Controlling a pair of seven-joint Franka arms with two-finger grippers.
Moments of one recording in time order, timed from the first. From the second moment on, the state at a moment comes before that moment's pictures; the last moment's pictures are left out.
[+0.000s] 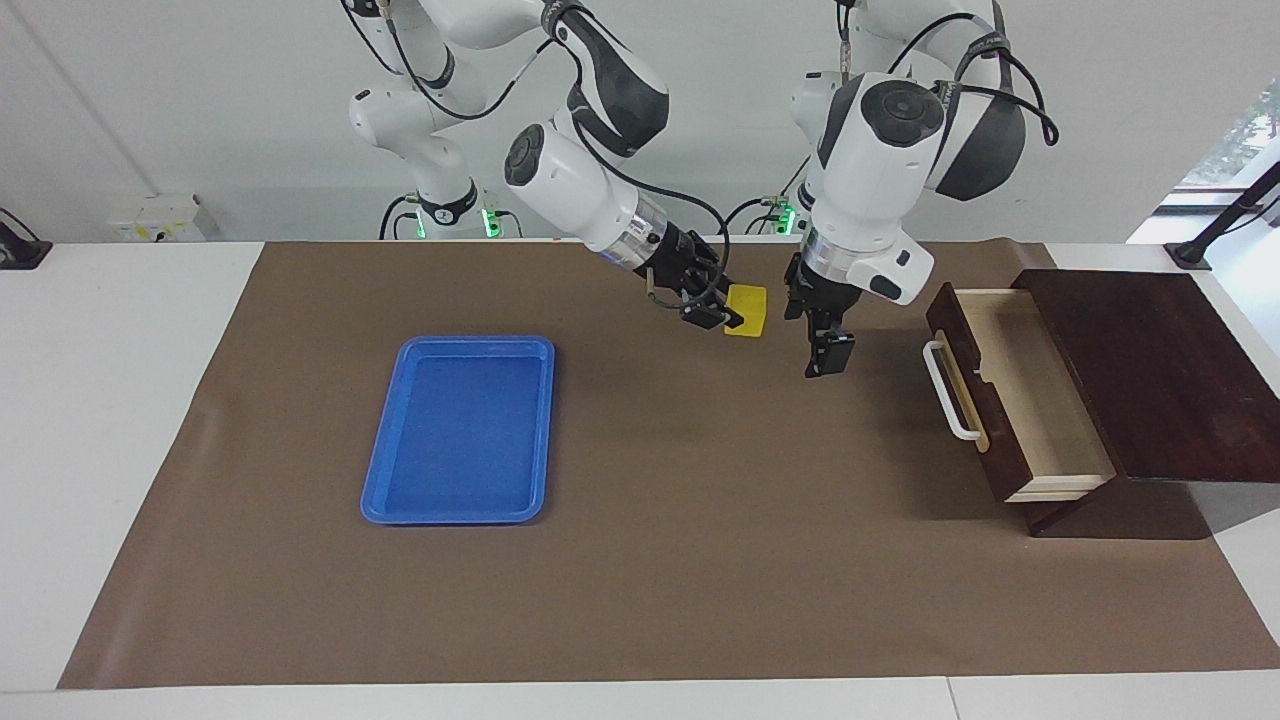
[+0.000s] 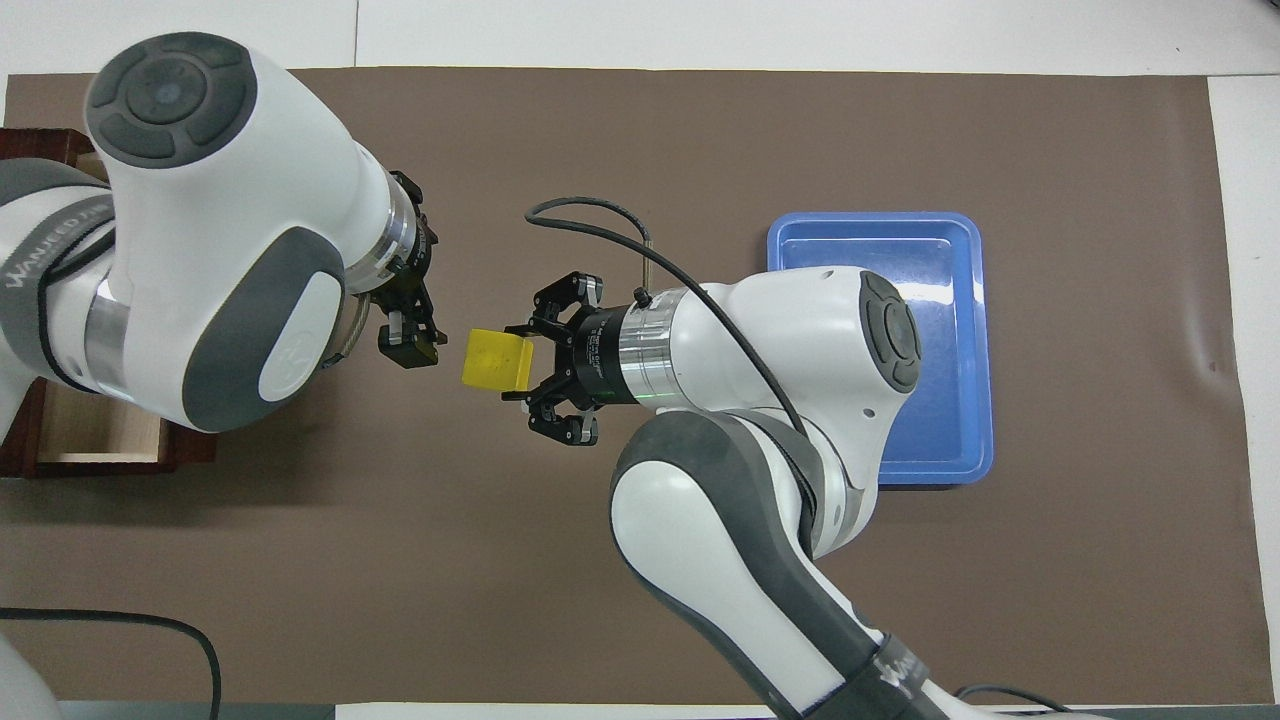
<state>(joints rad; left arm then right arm) -0.37 0.20 -0.10 -1.54 0.00 1.73 -2.08 0.57 0.20 0.06 -1.81 0.91 2.36 1.68</state>
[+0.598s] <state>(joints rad) -0.45 0.20 -0.09 -1.54 0.00 1.63 -2.10 0.57 0.19 0.04 -1.81 0.91 2.34 1.68</state>
